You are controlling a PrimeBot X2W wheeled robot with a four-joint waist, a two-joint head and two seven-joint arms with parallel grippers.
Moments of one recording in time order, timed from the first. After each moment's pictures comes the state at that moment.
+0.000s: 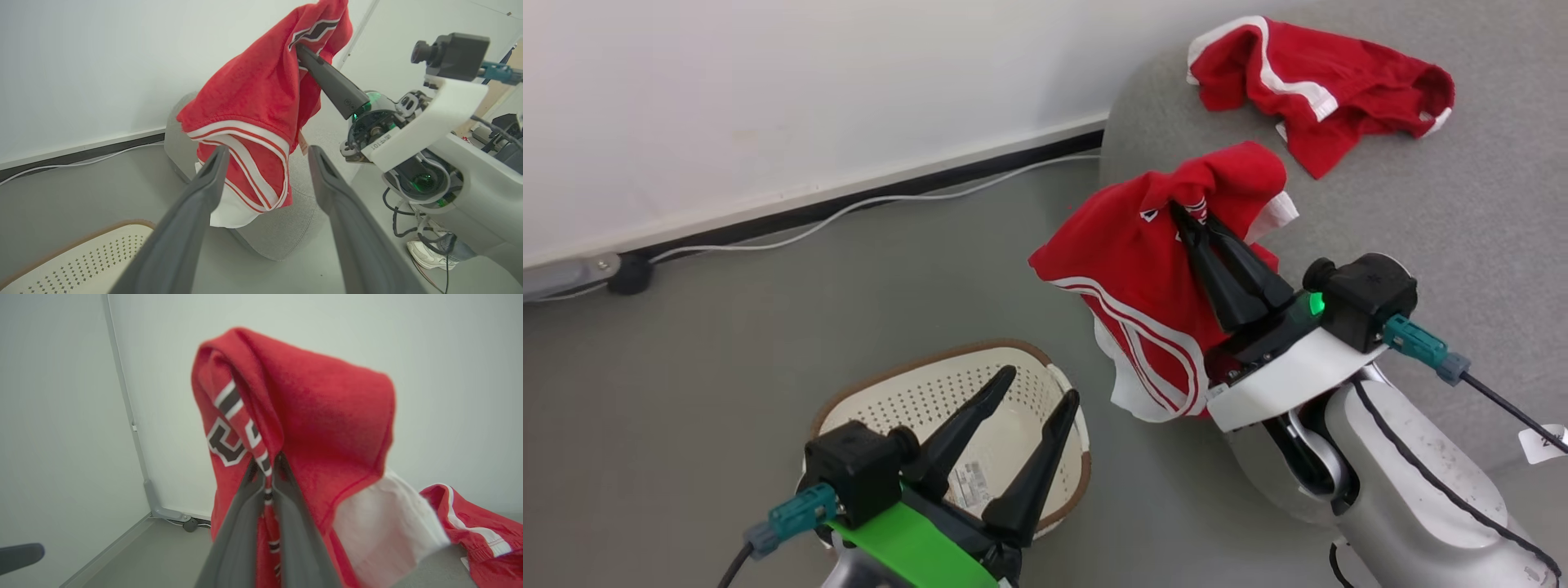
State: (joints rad) left arm -0.01 0.19 -0.59 -0.43 -0.64 0.03 0.11; right arm -0.32 -0.21 0.55 0.05 0.36 0.02 -0.24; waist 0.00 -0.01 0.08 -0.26
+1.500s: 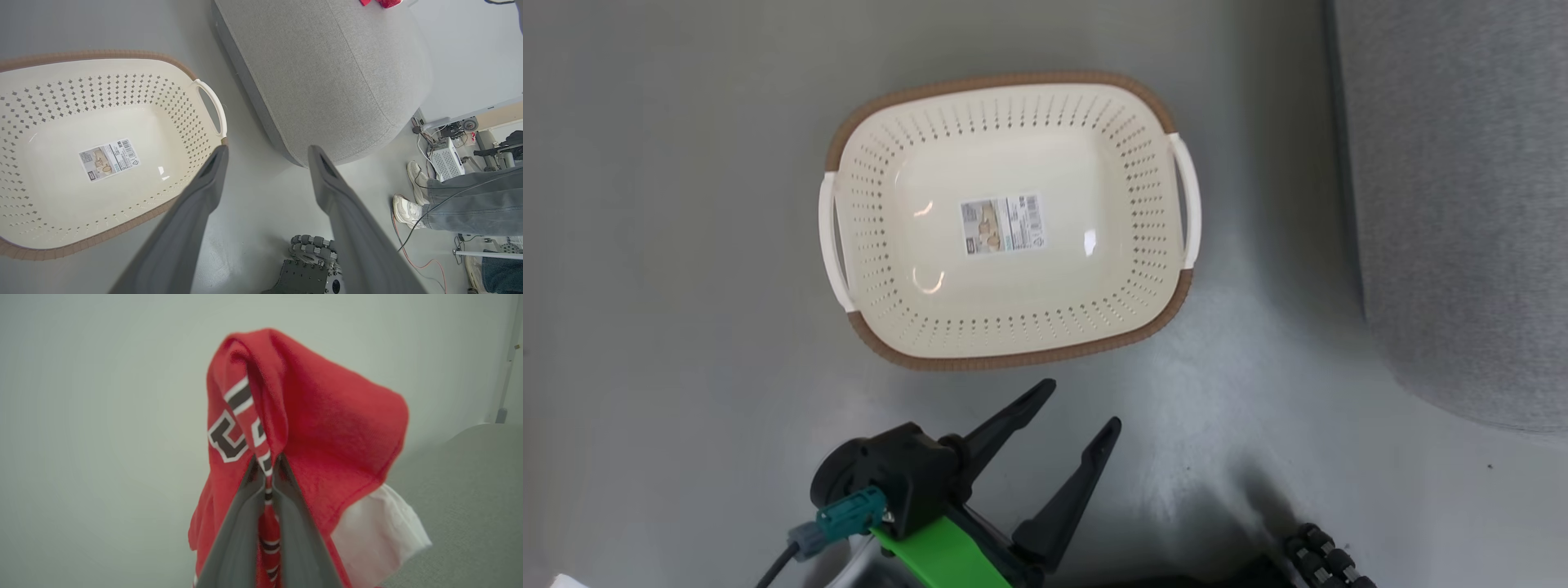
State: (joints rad) left arm -0.06 0.24 -0.68 -0.50 -0.56 0.03 0.23; right arm -1.14 -0.60 -0.15 0.52 0.53 -0.12 -0.10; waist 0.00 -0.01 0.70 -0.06
